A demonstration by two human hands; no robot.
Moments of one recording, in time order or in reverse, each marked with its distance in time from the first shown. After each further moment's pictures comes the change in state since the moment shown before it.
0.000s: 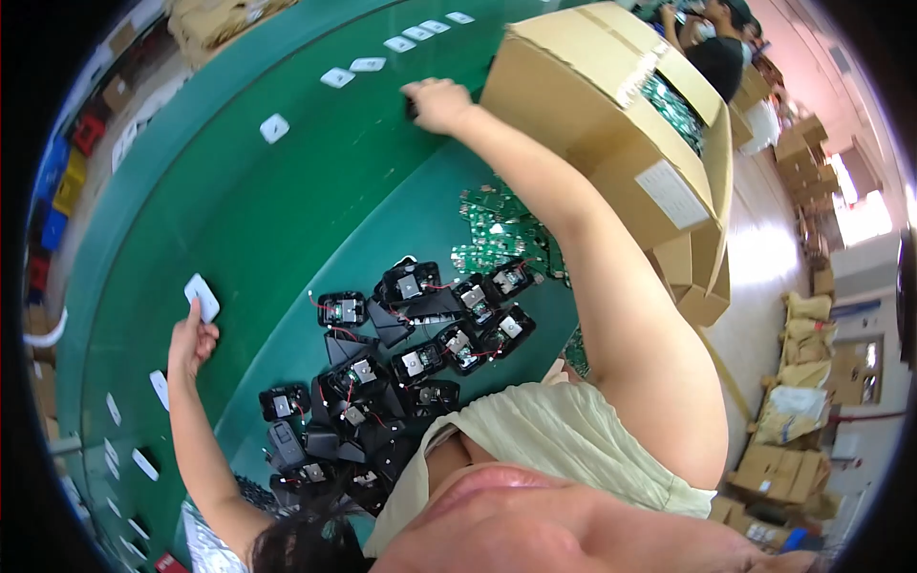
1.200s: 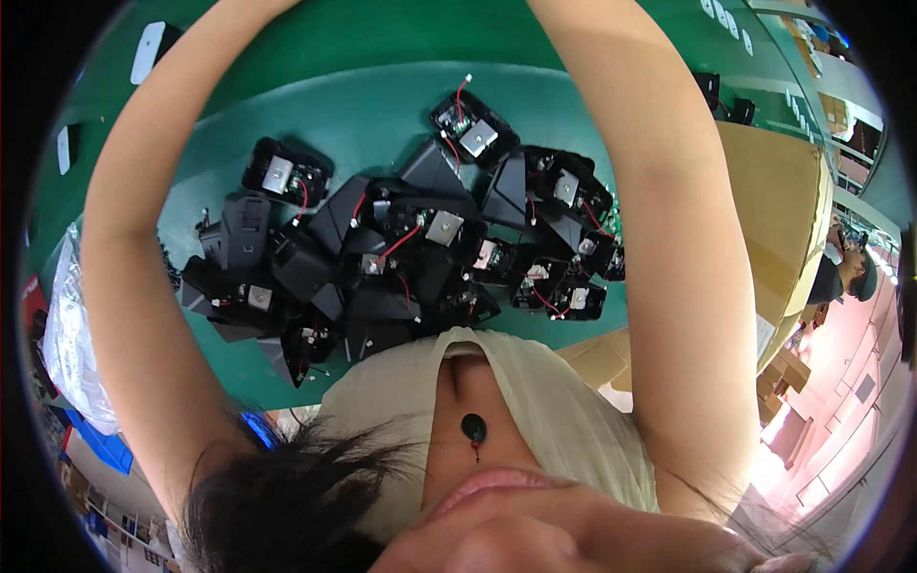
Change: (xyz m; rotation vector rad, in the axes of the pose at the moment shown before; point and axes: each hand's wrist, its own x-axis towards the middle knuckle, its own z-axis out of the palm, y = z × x) left_hand 0.036 0.028 0.059 1.081 0.556 1.000; right_hand 0.071 -0.284 0.028 0.456 -0.235 -0.953
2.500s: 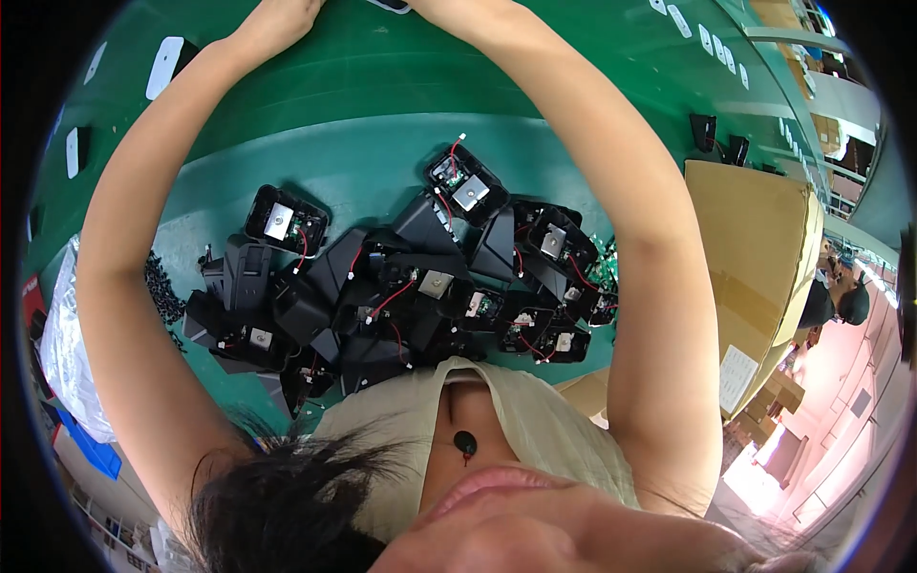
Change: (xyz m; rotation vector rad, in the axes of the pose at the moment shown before) left_hand -0.012 0.010 -0.021 -0.651 0.058 -0.072; right_hand -0.042 -0.040 0.004 -0.014 0.336 0.127
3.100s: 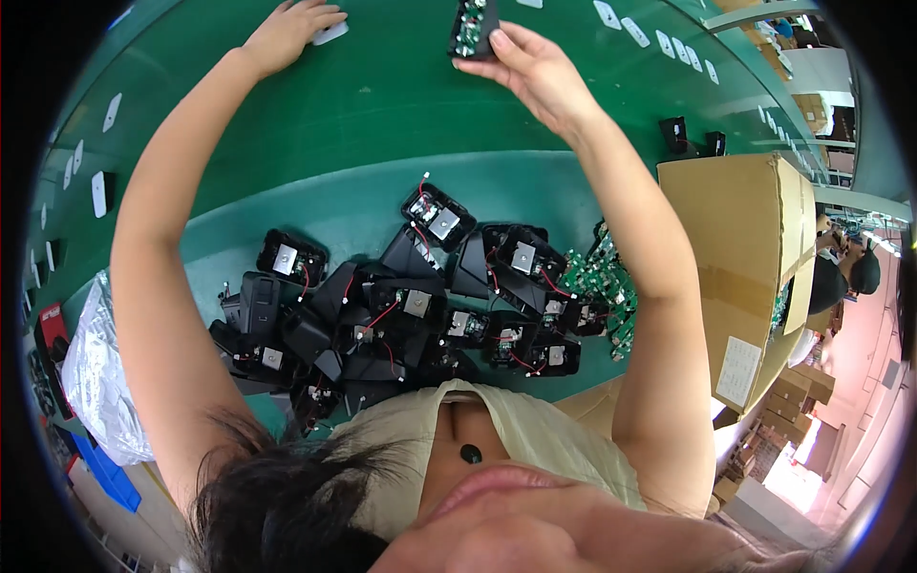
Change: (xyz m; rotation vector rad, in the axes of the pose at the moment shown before) left_hand 0.042 -0.092 -0.011 0.004 0.110 0.786; right_hand -0.071 0.047 -0.065 1.371 -0.034 0.462
